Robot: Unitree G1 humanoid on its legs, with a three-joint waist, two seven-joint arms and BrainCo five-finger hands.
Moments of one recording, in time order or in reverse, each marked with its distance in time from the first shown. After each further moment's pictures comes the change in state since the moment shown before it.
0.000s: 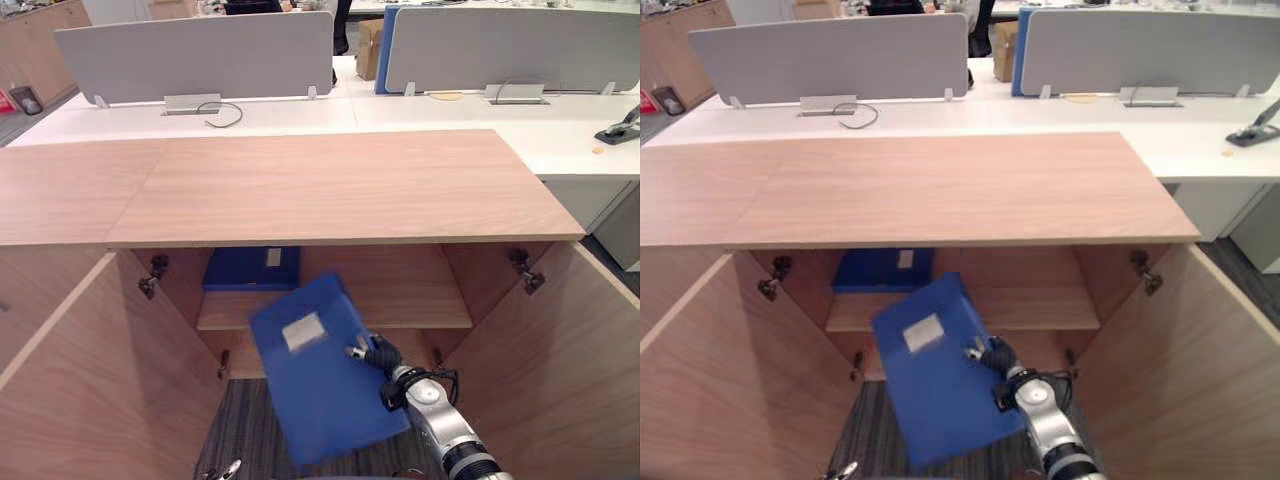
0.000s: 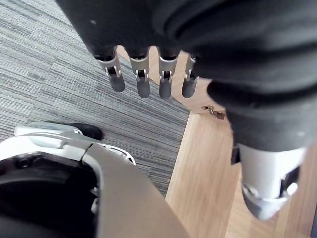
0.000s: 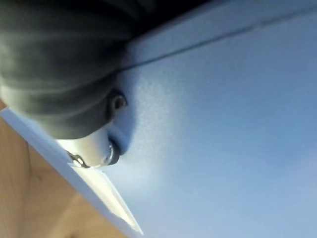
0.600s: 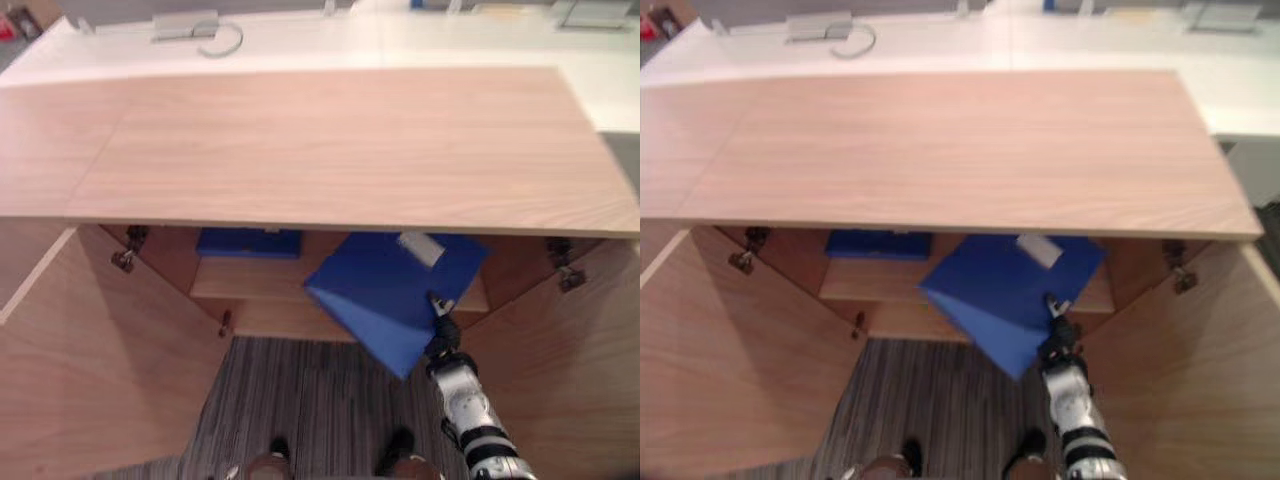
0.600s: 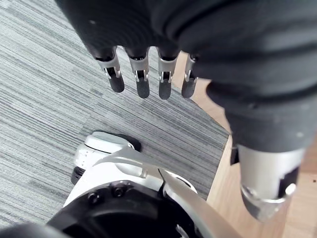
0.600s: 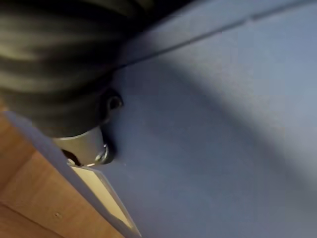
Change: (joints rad) left arm -0.011 -0.058 0.116 -0.018 0.025 -0.005 0.003; right arm -0.165 -0.011 -0.333 0.047 0.991 -0.060 -0.060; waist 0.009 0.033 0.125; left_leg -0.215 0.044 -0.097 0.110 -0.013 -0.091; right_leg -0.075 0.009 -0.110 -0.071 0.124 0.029
